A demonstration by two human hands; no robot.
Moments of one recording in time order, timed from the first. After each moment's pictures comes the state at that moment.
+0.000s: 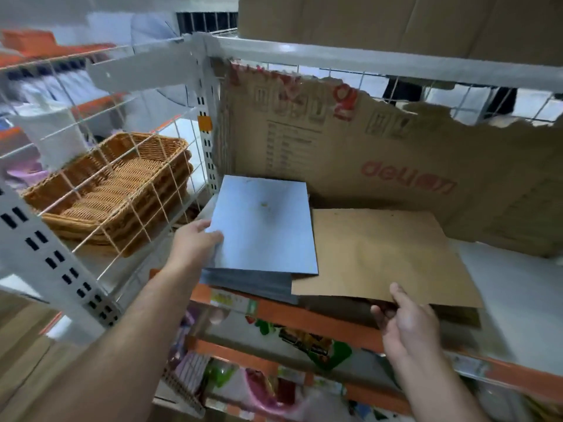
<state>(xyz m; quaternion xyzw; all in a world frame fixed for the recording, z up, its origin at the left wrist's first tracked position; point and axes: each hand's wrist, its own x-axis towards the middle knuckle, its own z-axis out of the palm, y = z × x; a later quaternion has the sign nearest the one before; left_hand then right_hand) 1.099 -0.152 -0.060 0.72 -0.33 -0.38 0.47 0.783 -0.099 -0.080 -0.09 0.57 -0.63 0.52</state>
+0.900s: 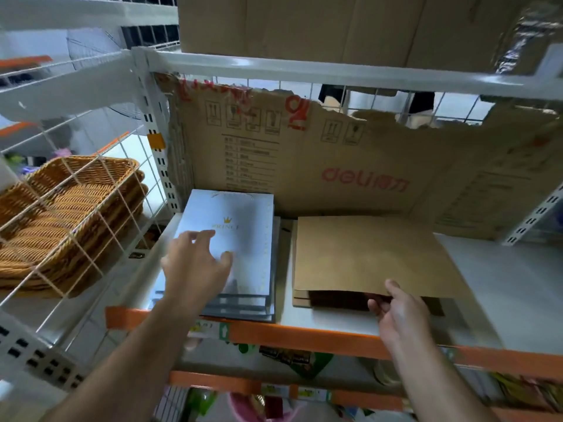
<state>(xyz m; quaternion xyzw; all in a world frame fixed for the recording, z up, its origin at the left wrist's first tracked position) 1.045 -0.158 -0.052 0.78 -0.58 -0.08 0.24 0.739 -0.121 -0.089 -0.04 0.59 -0.64 0.49</state>
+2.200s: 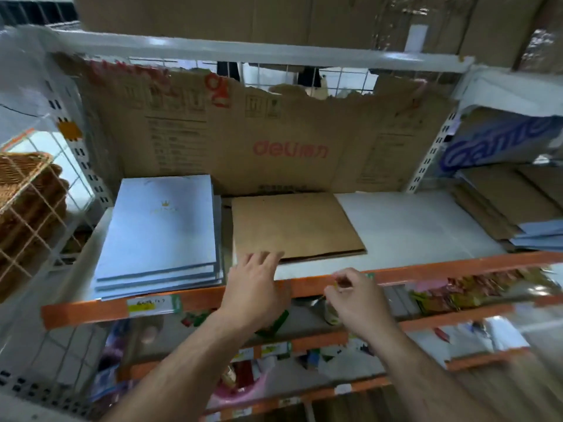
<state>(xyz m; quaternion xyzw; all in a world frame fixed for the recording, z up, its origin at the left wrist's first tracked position) 0.905 -0.063 -0.072 0.53 -0.82 -0.14 0.15 0.726 0.010 -0.064 -0.47 0.80 -0.28 0.25</state>
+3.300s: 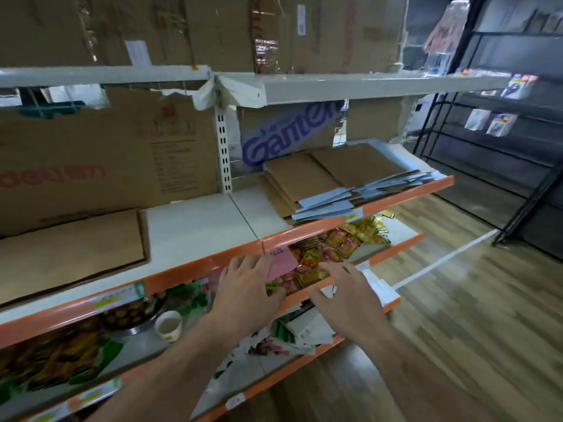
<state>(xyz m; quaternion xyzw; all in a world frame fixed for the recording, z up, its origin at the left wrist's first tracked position) 0.501 0.121 -0.042 0.40 -0.90 -0.15 0.10 0.347 0.239 -0.047 -0.47 0.84 -0.27 0.11</state>
